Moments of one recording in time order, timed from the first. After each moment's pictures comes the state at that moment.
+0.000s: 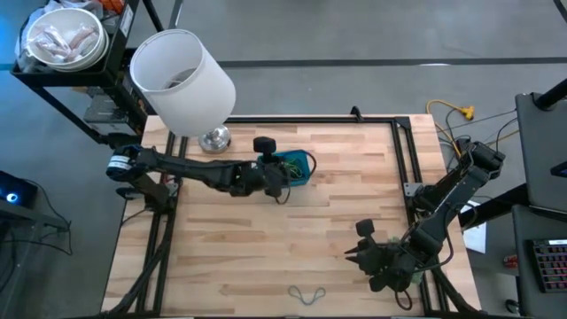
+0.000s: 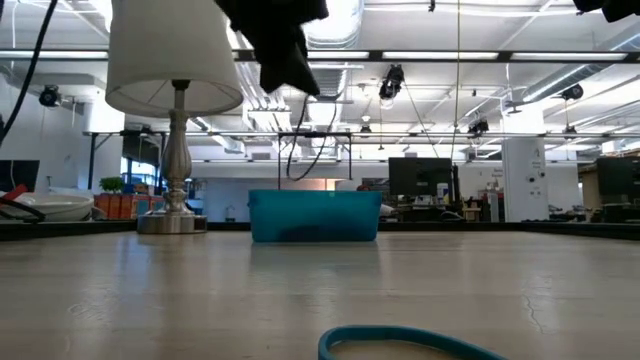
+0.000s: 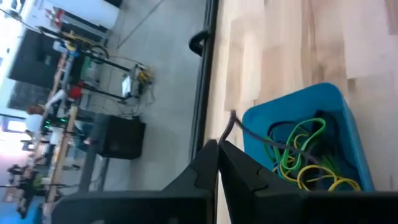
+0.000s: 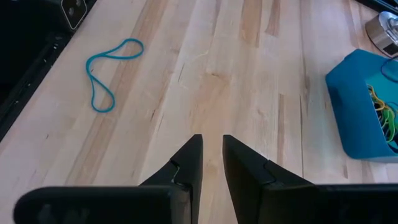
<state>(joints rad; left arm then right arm) -0.07 1.59 1.28 -0.36 -0.80 0.45 0.87 1.41 0.97 -0.57 0.61 0.39</state>
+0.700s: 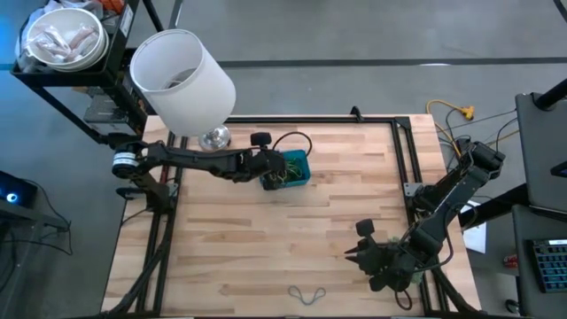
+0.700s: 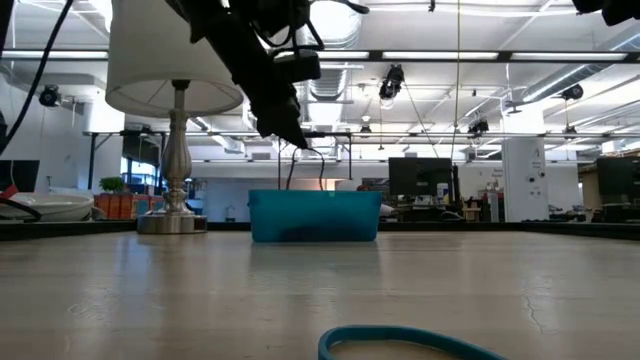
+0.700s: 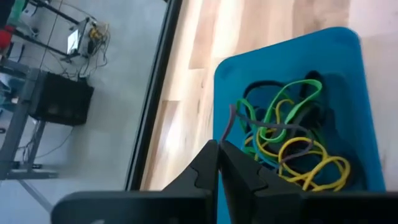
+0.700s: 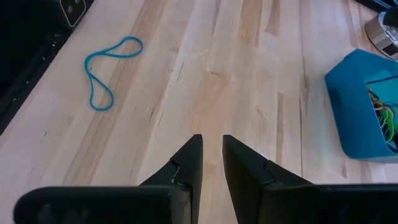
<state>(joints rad) 0.10 1.62 1.15 -0.32 -0.57 0.29 0.87 1.41 0.97 -0.56 0.61 0.38</state>
